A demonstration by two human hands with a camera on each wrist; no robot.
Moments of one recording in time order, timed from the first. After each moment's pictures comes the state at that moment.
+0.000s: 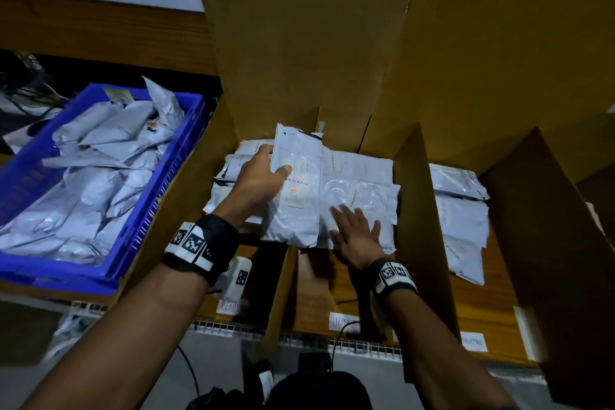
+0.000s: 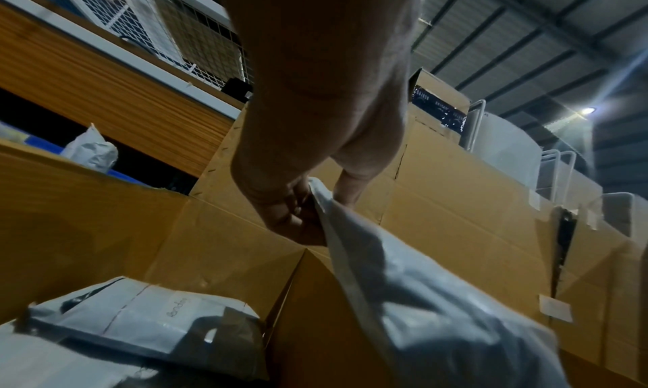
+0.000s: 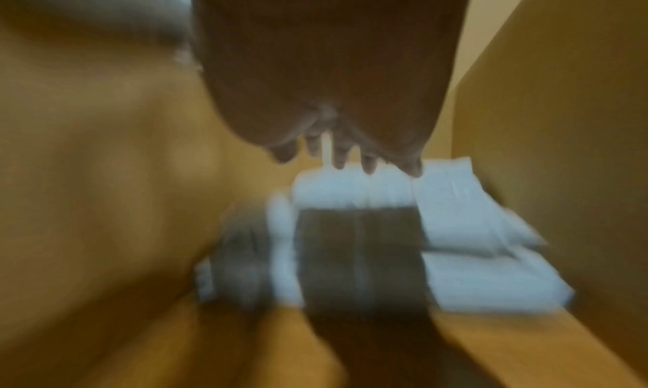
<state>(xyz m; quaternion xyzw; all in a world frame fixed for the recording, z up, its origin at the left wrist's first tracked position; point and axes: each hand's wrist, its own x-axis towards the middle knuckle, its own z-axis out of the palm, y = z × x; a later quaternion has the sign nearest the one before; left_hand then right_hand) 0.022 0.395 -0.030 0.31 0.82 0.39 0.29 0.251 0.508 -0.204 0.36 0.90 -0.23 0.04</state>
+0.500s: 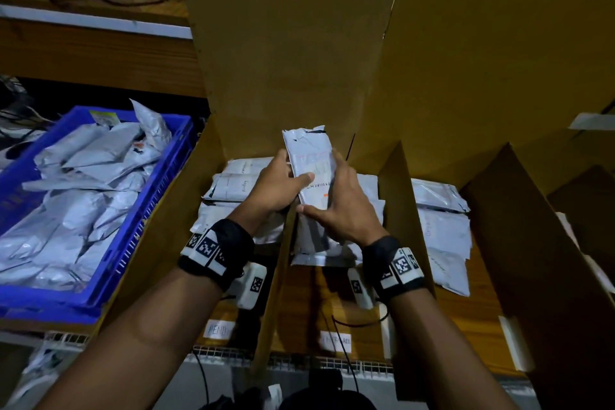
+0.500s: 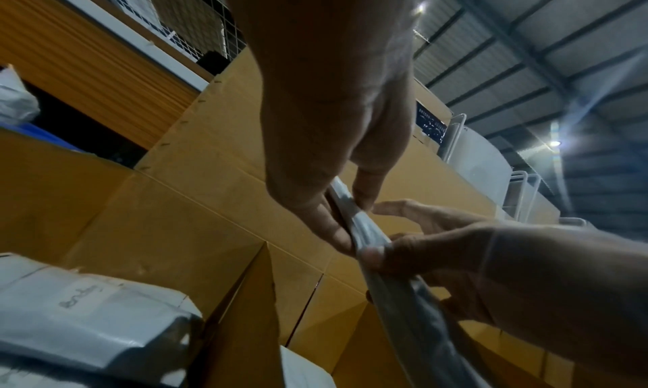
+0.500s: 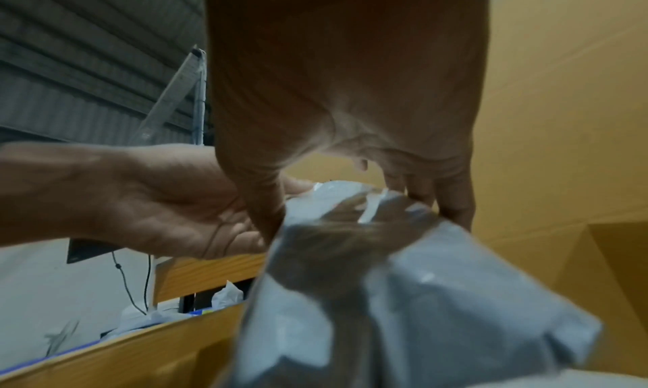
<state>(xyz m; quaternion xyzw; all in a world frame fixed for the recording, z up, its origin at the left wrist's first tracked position) 0.048 0.427 -0.015 0.35 0.71 0.50 0.36 0.214 0.498 -0.033 0.34 0.87 -0.30 -0.20</state>
